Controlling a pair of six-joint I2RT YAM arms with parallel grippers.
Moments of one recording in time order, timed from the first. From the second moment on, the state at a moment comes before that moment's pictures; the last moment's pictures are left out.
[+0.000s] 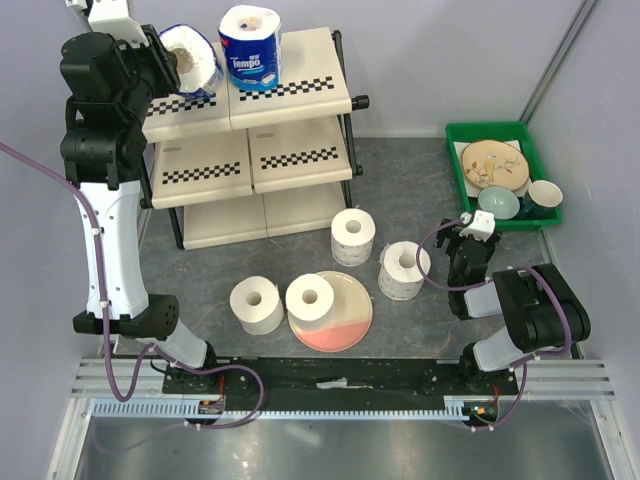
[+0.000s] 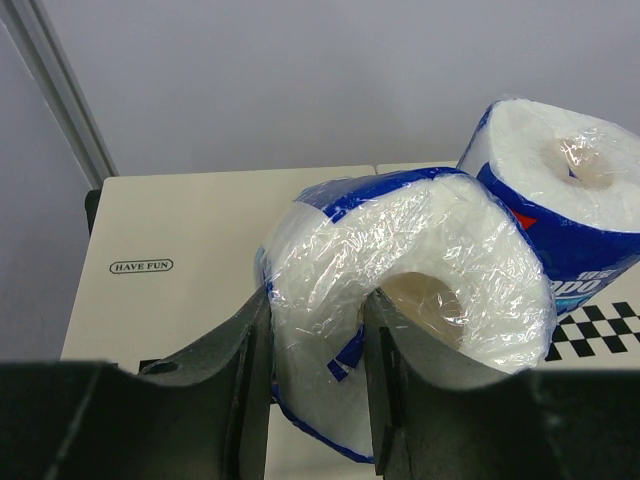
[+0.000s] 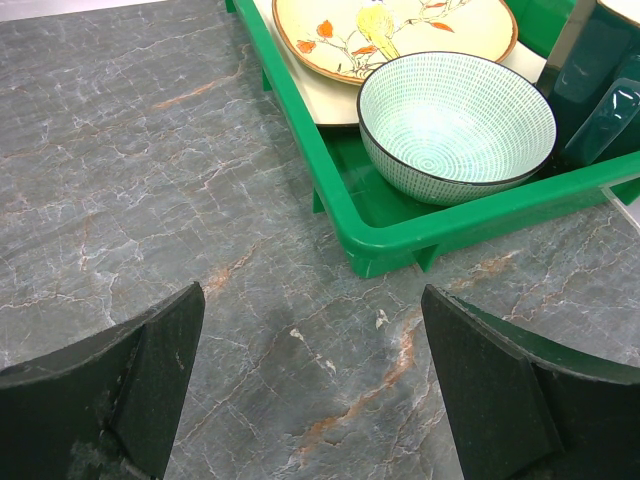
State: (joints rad) left arm -0.08 1.60 2.38 -0.78 -0.10 -0.07; right arm 0.14 1.53 0.21 1.19 0.44 0.05
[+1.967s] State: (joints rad) left arm -0.02 1.64 2.39 -0.73 0.01 -0.11; right arm 0.14 1.53 0.21 1.19 0.44 0.05
